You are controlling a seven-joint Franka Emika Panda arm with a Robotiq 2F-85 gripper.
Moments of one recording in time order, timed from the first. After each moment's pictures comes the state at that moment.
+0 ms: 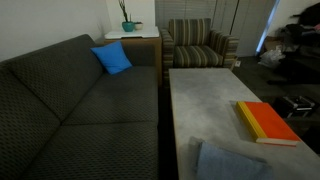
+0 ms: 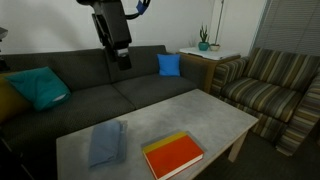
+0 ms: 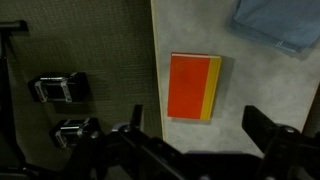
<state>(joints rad) -0.19 -0.19 0.03 -2.70 -0.23 2.67 0.27</state>
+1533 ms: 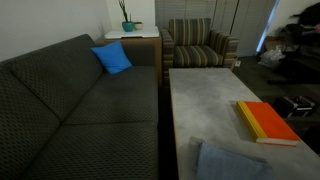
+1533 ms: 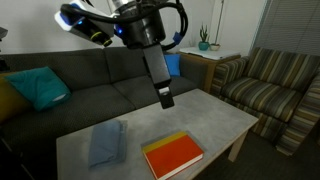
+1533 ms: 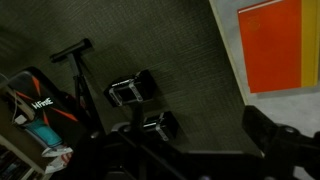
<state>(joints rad) -0.17 0.15 -0.13 -2.48 -0.84 2.70 1.07</state>
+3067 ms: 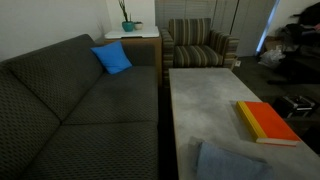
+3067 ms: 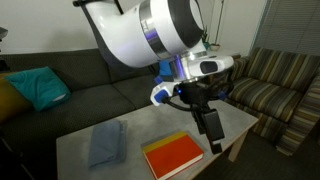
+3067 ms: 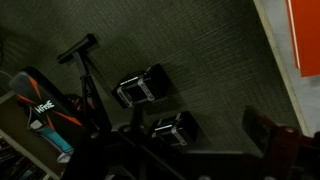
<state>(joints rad) -0.05 0.71 -0.33 -2.02 -0.69 2.78 1.06</state>
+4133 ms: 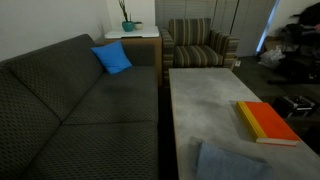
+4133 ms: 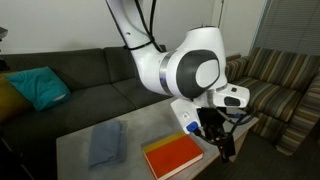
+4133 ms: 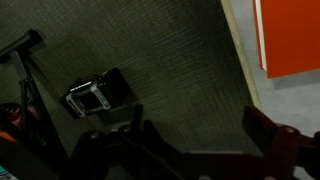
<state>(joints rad) -0.14 0.98 -0.25 -1.75 -0.20 2.89 0.54</state>
